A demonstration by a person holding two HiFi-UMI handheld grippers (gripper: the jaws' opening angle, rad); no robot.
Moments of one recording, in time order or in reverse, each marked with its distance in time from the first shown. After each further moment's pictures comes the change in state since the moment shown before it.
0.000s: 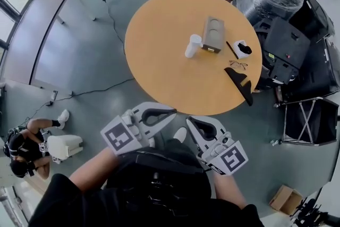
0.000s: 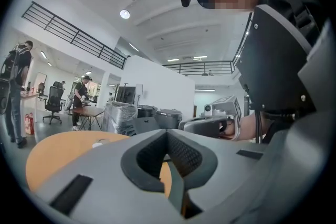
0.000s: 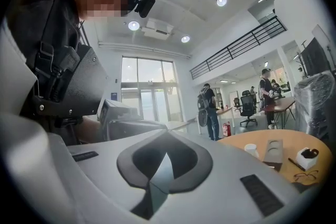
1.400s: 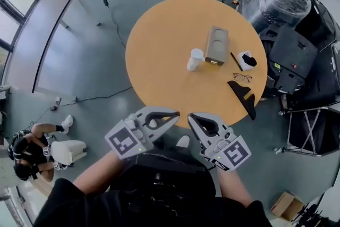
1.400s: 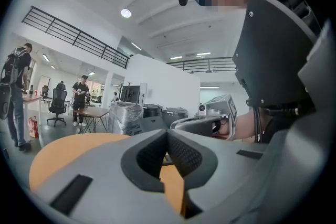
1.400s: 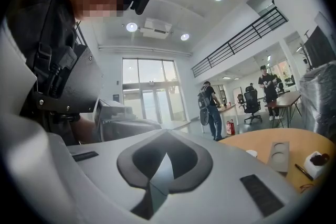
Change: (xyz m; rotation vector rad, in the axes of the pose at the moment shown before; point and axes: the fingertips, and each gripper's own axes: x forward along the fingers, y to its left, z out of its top) left arm 0.053 0.088 0.012 0.009 0.022 0.049; right arm 0.054 -0.105 0.010 0.038 0.003 0.052
